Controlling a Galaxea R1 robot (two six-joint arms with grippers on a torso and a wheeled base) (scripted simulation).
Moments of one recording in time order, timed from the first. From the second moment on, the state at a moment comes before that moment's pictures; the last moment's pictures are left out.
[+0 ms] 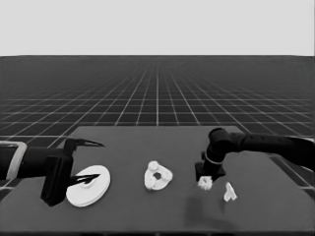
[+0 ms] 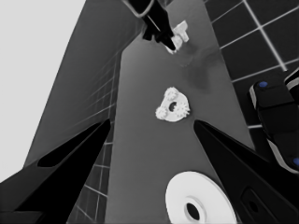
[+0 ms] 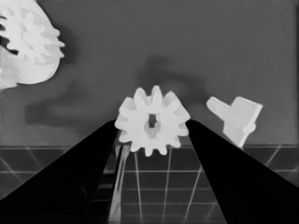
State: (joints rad) left arm -0.34 1.75 -0.42 0.31 0.68 0.35; right arm 0.00 2.40 -1.01 -0.19 -1.54 1.39
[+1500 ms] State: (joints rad) left arm -0.34 1.75 -0.42 0.31 0.68 0.35; right arm -0.10 3.10 -1.82 -0.27 -1.50 1.39
